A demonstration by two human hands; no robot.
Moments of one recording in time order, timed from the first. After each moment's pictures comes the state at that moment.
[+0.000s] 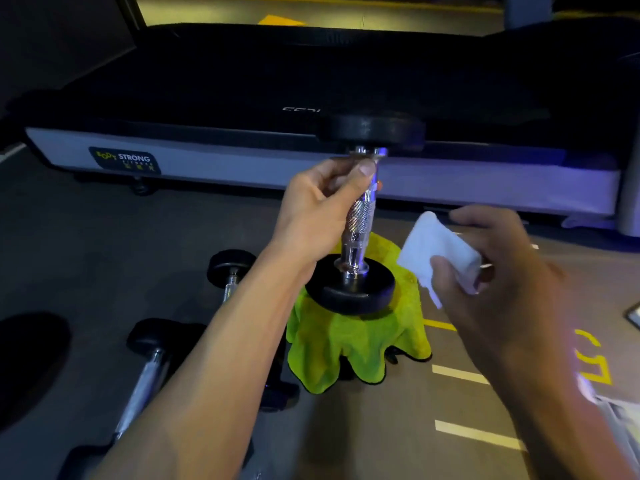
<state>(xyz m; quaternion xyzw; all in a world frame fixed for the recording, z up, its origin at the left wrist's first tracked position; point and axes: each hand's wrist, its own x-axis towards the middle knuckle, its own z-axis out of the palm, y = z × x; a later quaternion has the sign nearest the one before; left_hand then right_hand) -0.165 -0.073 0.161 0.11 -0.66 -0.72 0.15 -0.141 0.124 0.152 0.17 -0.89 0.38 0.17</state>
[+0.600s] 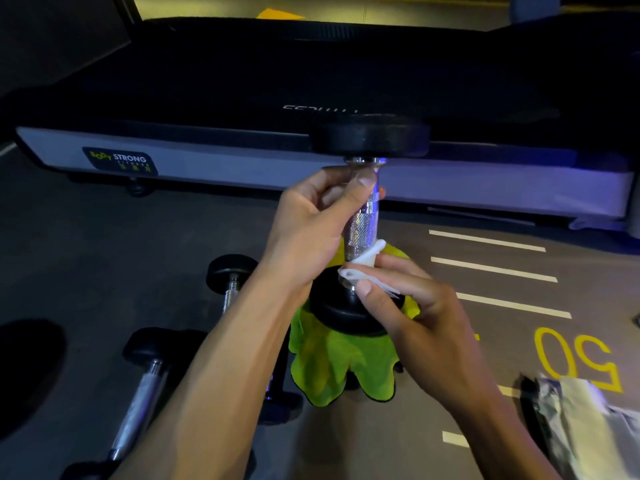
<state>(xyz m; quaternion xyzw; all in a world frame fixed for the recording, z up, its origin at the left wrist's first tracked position) -0.162 -0.087 0.155 0.11 -0.63 -0.76 0.13 -0.145 0.076 0.114 0.24 -0.75 0.61 -0.09</state>
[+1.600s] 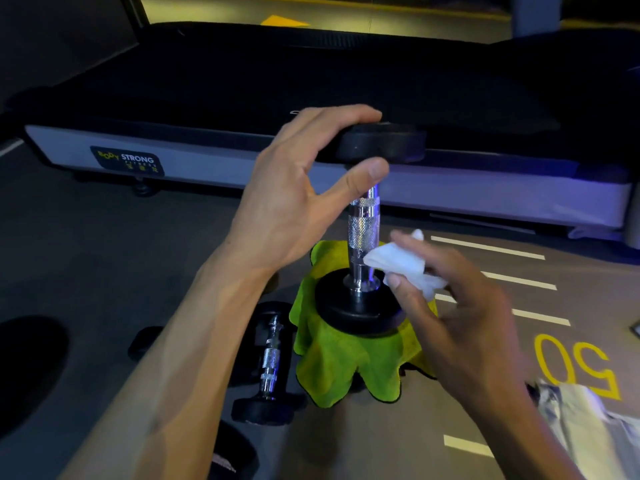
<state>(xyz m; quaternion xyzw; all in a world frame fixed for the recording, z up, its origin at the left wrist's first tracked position) -0.153 -0.133 0.188 -0.08 -0.86 -0.40 0.31 -0.142 0.085 0.127 0.24 -0.81 0.53 0.08</state>
